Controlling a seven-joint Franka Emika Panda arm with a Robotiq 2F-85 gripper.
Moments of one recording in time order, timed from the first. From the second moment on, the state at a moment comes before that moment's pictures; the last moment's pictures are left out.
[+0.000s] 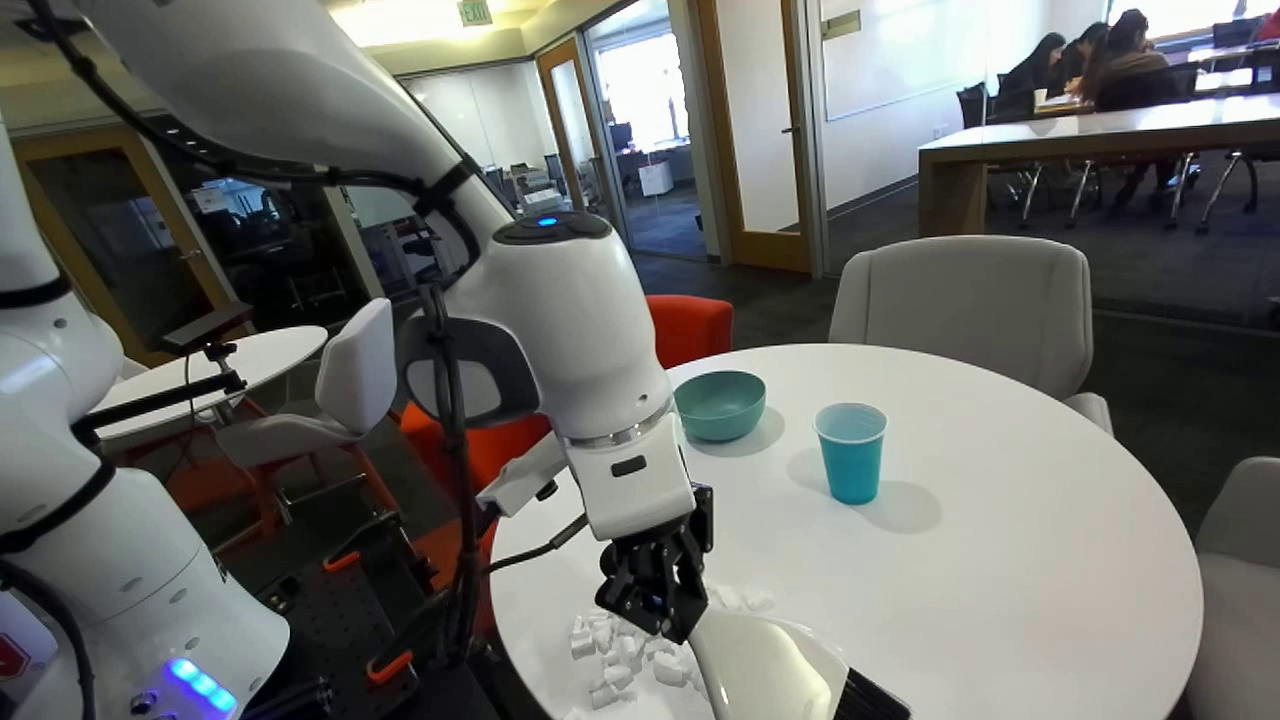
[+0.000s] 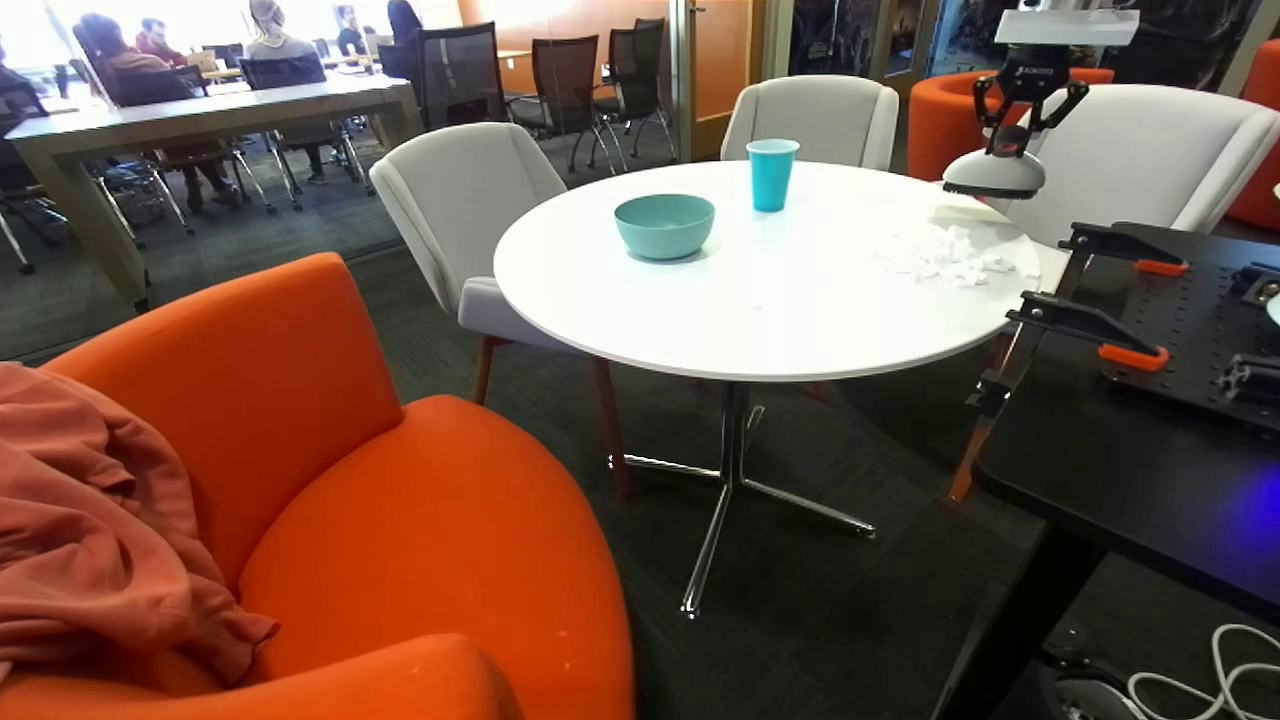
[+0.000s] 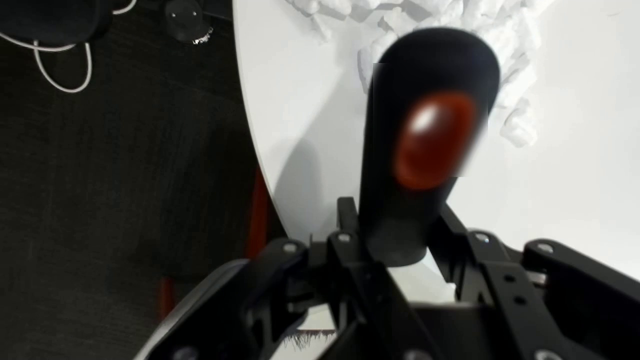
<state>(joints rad) -0.33 0.28 -0.41 -2.49 0.32 2.83 0.32</state>
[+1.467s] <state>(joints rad) -0.23 0.28 -0.23 -2.51 0.58 2.64 0.85</state>
